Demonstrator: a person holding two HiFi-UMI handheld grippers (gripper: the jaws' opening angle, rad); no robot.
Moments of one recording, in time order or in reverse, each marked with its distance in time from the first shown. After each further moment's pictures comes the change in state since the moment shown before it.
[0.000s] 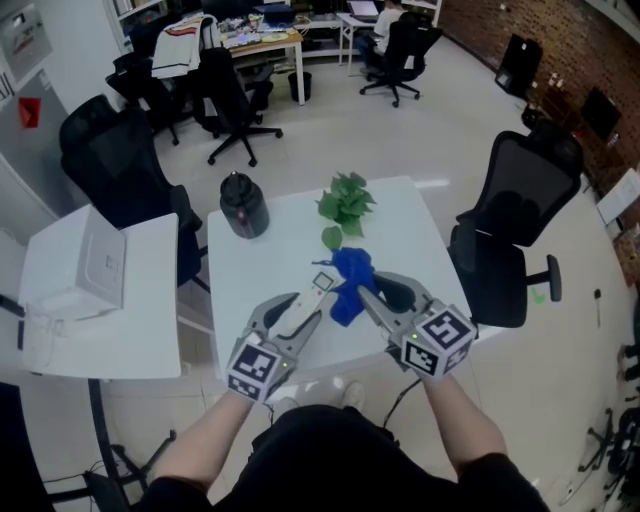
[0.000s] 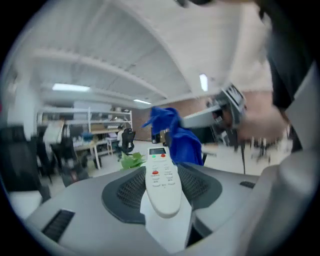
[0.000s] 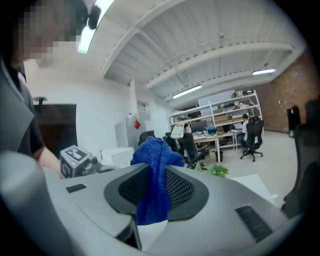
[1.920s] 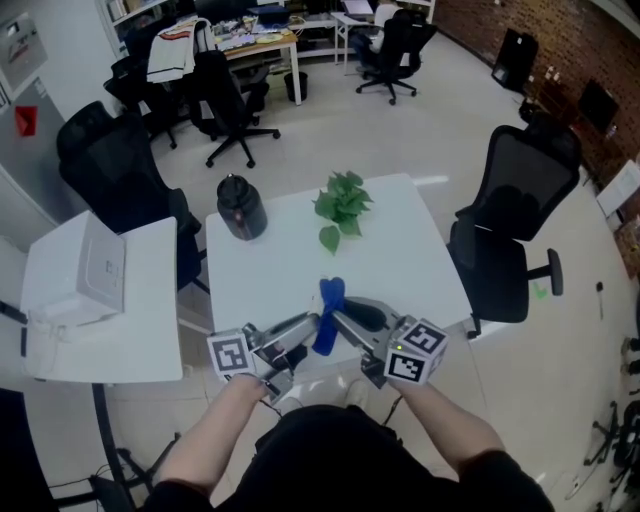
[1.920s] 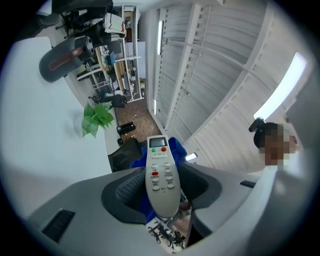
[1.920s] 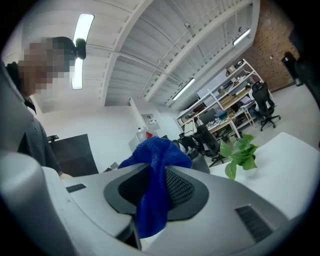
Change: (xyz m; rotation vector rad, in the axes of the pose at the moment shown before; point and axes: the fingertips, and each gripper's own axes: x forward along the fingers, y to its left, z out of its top) left arm -0.010 -0.025 0.021 -1.089 -0.234 -0.577; right arm 0.015 0.042 -0.044 0.288 -0.105 0.226
